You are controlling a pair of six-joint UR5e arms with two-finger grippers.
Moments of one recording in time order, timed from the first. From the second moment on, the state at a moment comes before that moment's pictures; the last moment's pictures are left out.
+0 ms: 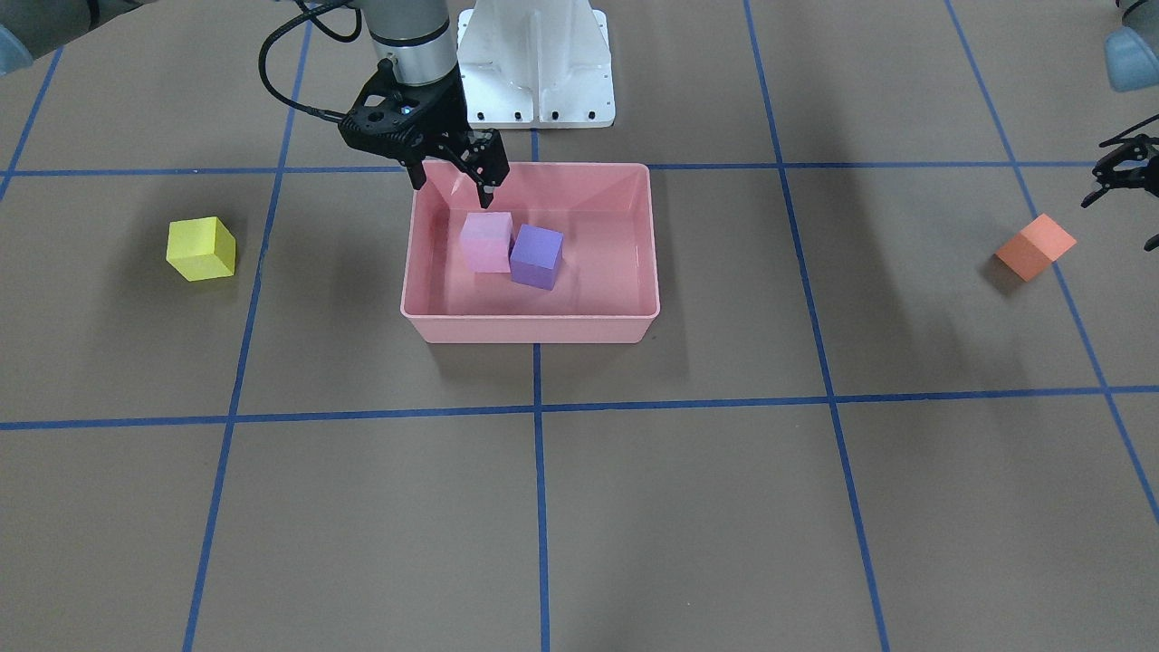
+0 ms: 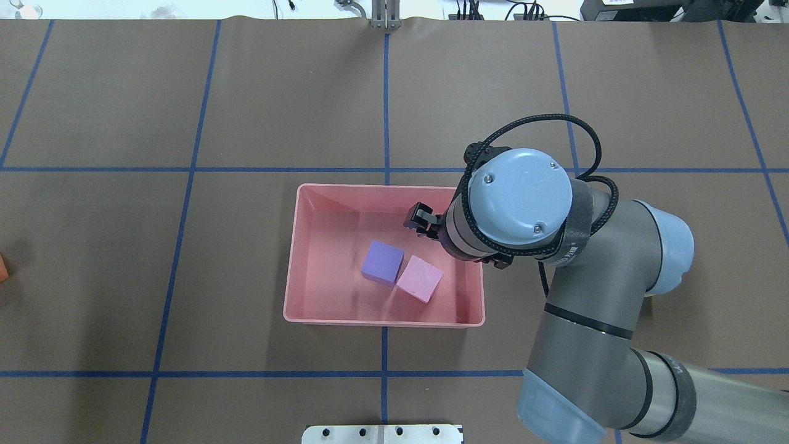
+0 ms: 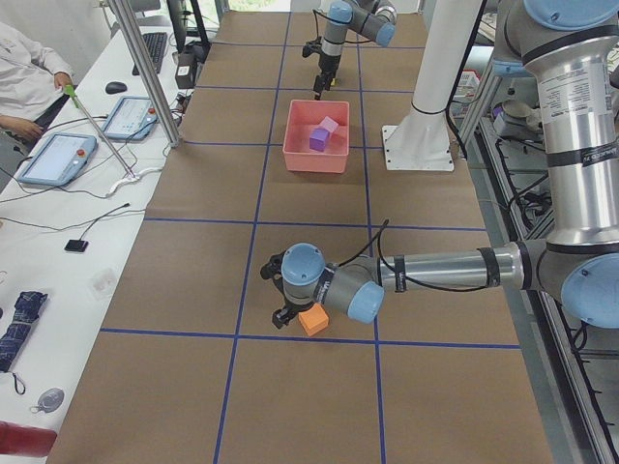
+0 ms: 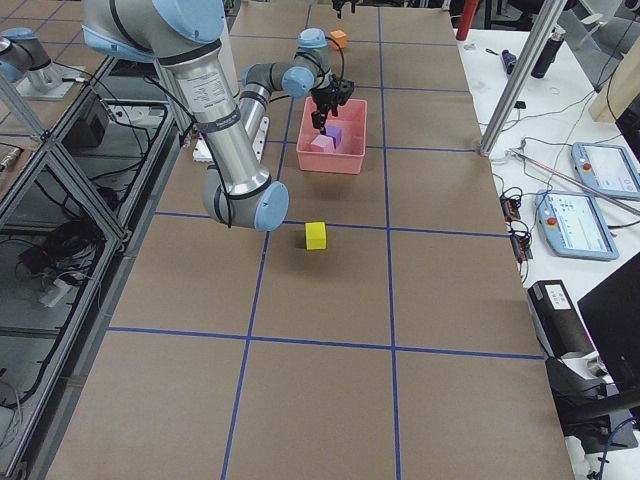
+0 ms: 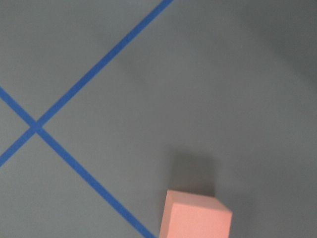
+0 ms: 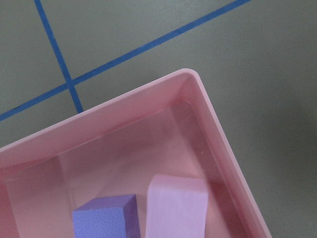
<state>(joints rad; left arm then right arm) -1.37 -1.34 -1.59 -2.21 -2.42 0.35 0.48 -0.98 2.03 -1.78 1.73 1.66</state>
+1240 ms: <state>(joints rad) -1.23 -1.28 -1.54 -2.50 -2.35 0.03 0.78 -1.24 2.15 -1.77 1.99 1.10</state>
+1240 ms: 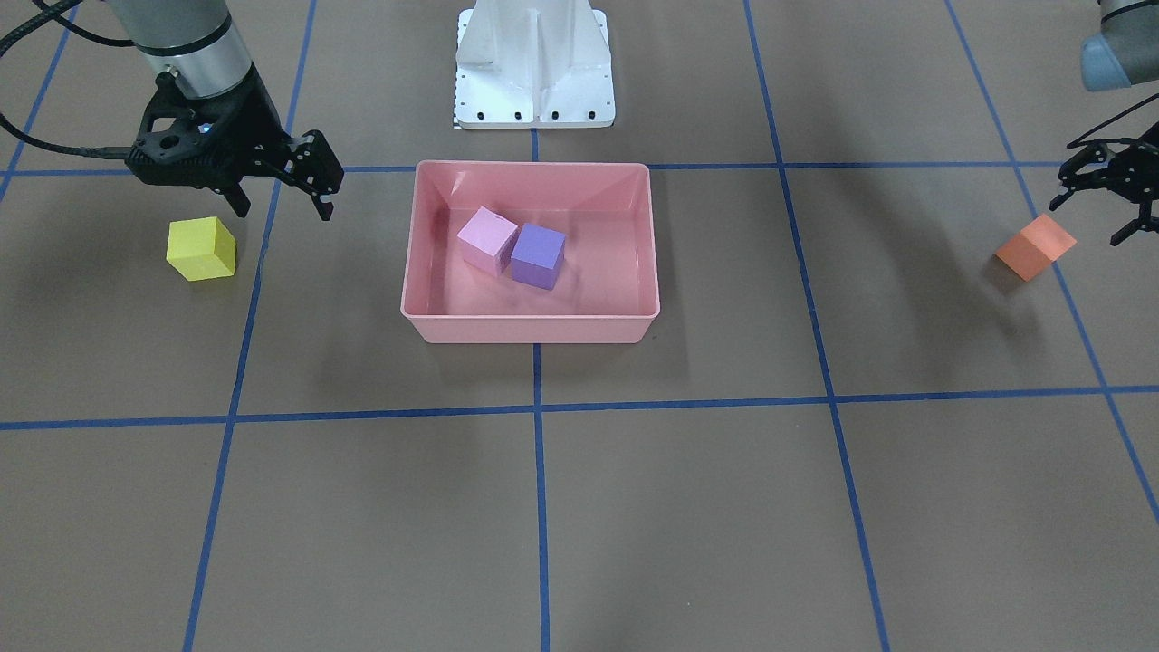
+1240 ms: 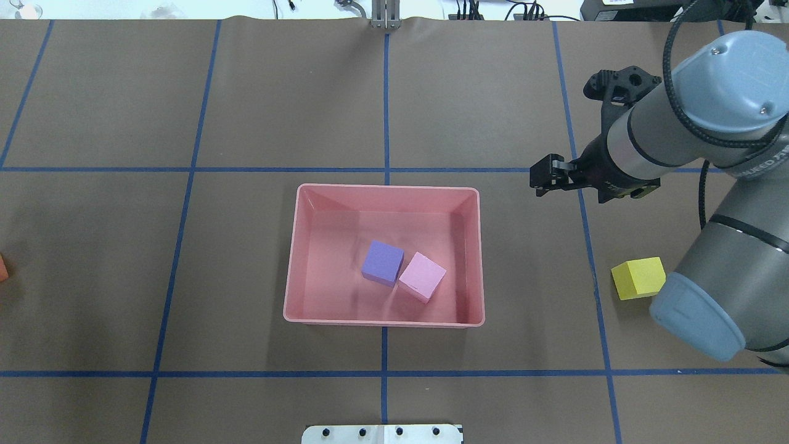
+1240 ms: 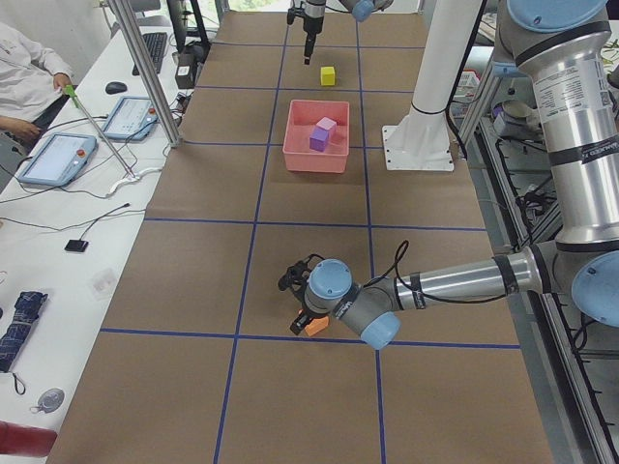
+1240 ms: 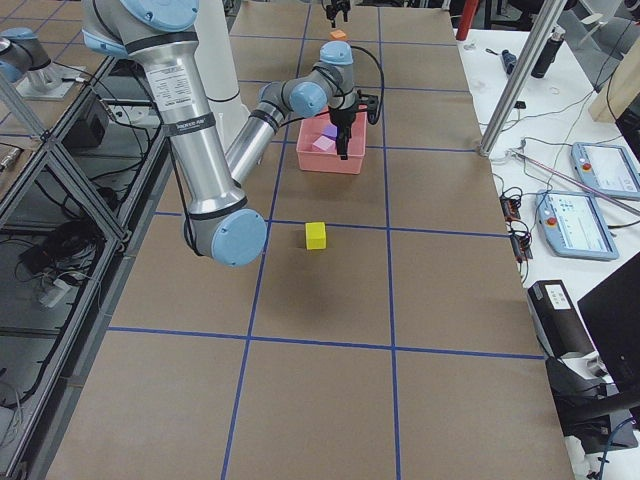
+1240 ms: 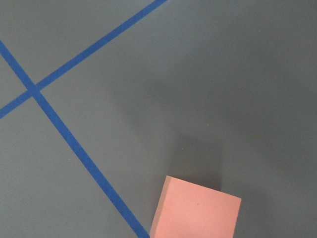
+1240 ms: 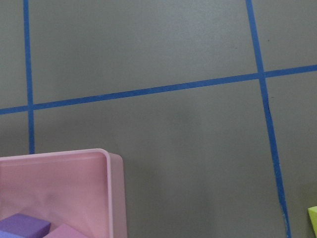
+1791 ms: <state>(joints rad) -1.15 -1.28 -1.54 -2.50 -2.29 0.03 0.93 -1.35 2.16 -1.77 2.10 0.86</state>
